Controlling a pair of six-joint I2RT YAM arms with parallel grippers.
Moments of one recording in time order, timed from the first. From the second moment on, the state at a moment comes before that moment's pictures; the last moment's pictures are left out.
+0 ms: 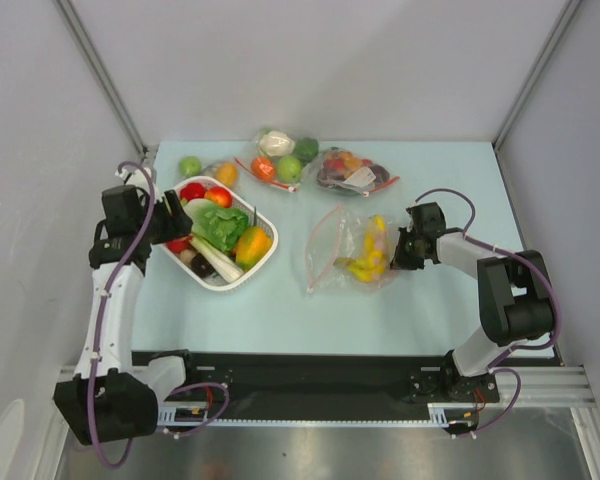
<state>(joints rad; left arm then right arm) 0.16 1.05 1.00 -0.57 0.18 -0.12 0.19 1.61 0.83 -0.28 -0.17 0.41</state>
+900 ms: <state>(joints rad) 0.22 1.23 0.81 -0.35 0.12 -0.16 0.19 1.61 0.84 -0.30 -0.18 0.40</state>
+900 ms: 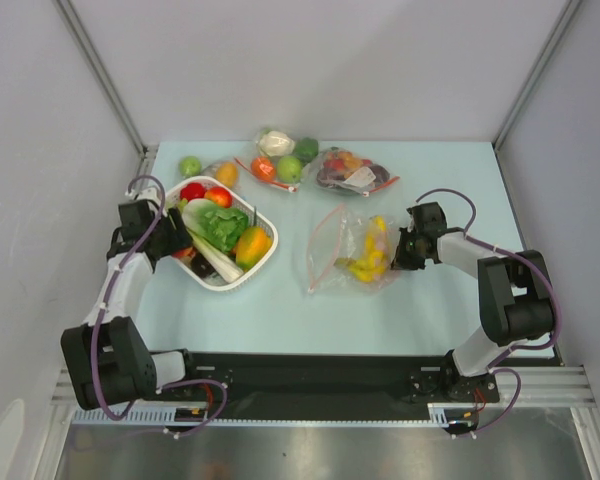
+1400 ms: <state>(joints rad) 0.22 1.26 0.81 -0.30 0.16 -0.16 0.18 1.61 0.84 -0.30 -0.18 0.40</state>
